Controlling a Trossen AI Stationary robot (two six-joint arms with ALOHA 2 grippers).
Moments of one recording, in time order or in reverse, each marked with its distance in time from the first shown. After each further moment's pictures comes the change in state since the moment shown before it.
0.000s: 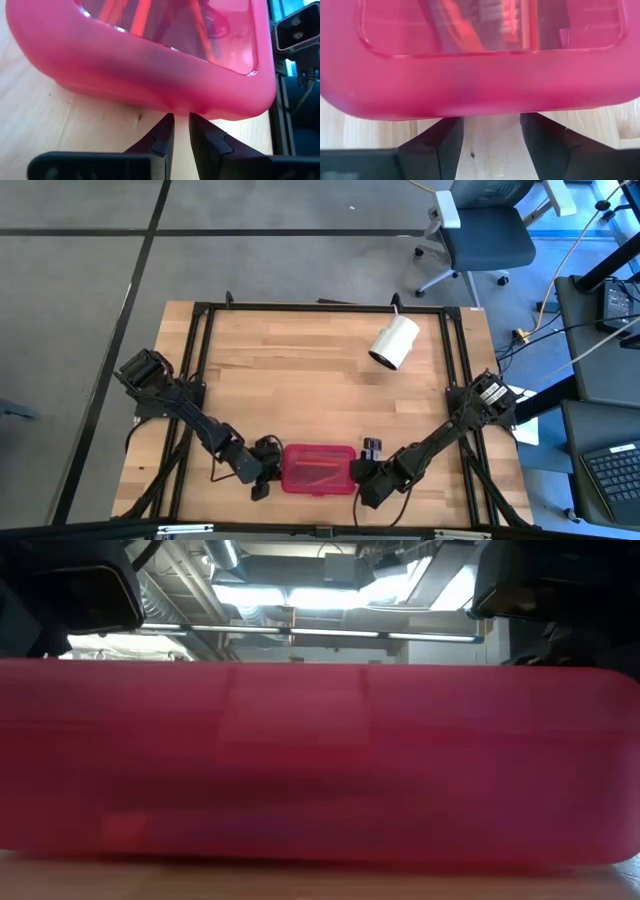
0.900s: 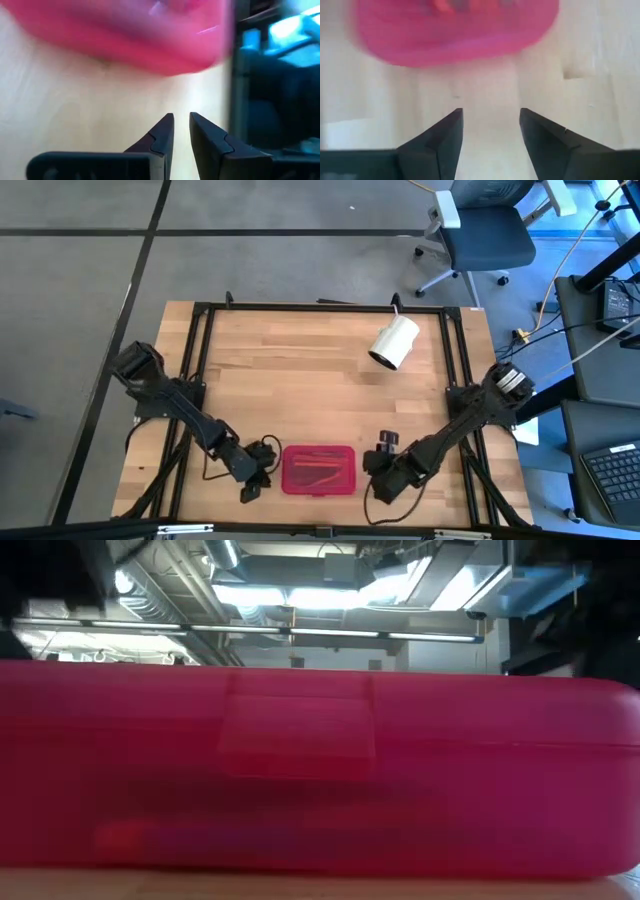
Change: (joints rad) left arm -0.024 -0.106 0.002 -0.137 0.188 -0.104; right arm 0.036 -0.165 -0.005 -0.243 -0.059 0.130
